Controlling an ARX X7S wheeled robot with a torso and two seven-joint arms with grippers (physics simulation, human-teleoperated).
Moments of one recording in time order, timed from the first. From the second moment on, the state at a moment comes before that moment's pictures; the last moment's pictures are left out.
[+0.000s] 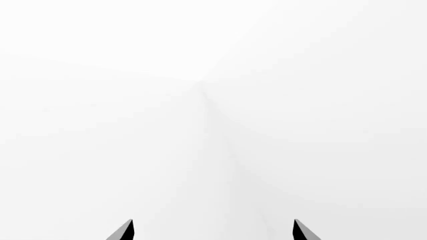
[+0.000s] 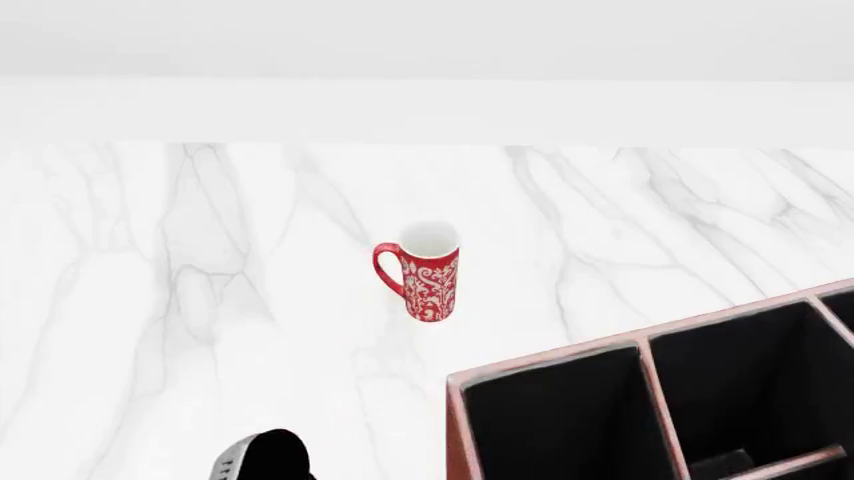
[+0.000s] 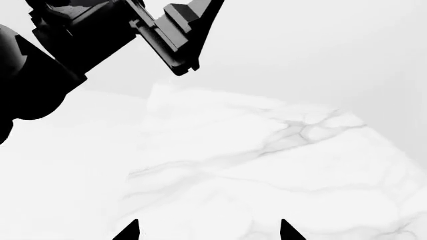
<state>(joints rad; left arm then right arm) 0.50 -0.02 -0.50 1.05 0.34 -0.04 -0.19 0.75 0.60 -0.83 -0.76 0.88 0.72 -0.24</state>
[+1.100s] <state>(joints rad) 0.48 -0.02 -0.49 1.05 0.36 -0.06 -0.18 0.69 0.66 -0.89 -0.70 0.87 0.75 -0.21</state>
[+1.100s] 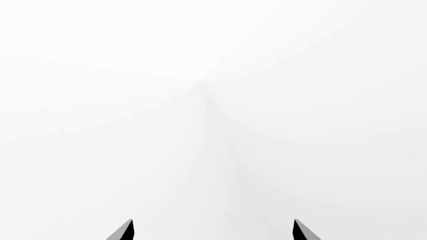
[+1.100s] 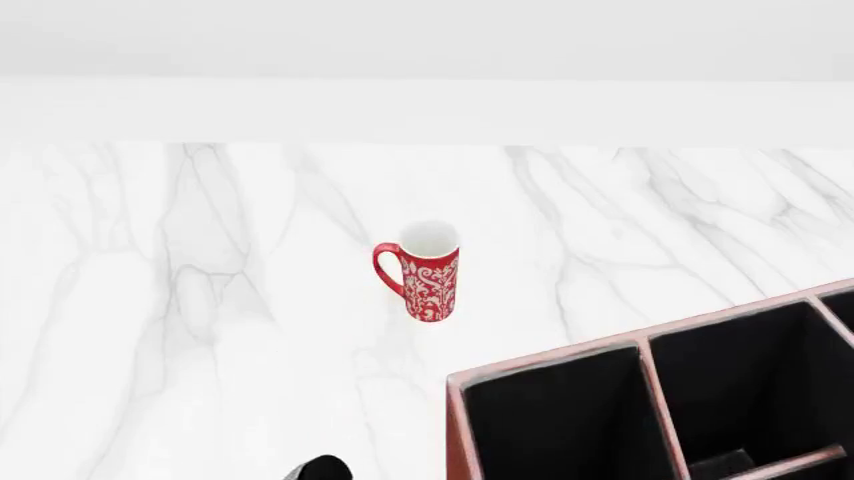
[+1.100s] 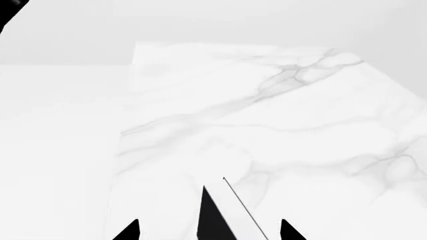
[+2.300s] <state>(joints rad) 0.45 -0.02 -0.47 1.05 0.39 -0.09 -0.17 0.60 0.64 -0.94 -0.52 0.75 0.66 -0.20</state>
